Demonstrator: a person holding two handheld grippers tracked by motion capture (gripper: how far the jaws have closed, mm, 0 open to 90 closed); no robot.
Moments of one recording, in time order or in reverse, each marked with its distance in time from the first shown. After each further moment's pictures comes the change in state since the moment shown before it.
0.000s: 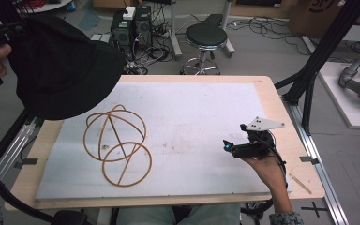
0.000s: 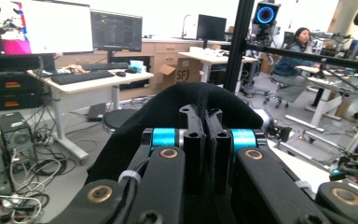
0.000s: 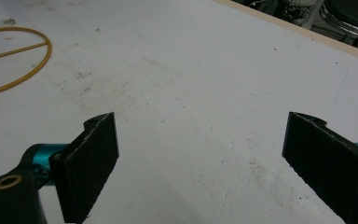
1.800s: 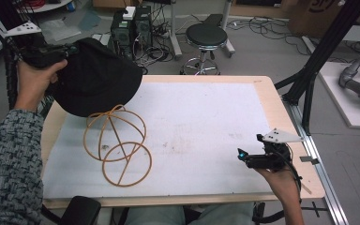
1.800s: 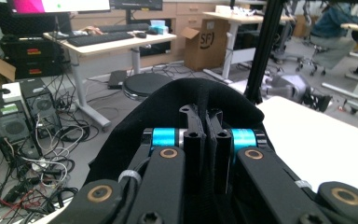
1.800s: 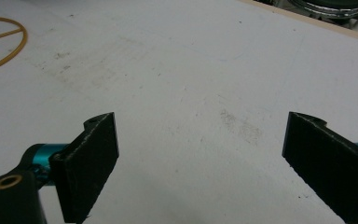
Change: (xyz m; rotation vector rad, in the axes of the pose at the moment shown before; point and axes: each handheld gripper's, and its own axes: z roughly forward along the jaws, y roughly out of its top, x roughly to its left) left arm 0.041 -0.078 0.096 0.133 0.108 0.023; right arm -0.003 -0.031 -0.038 0.014 -0.095 0.065
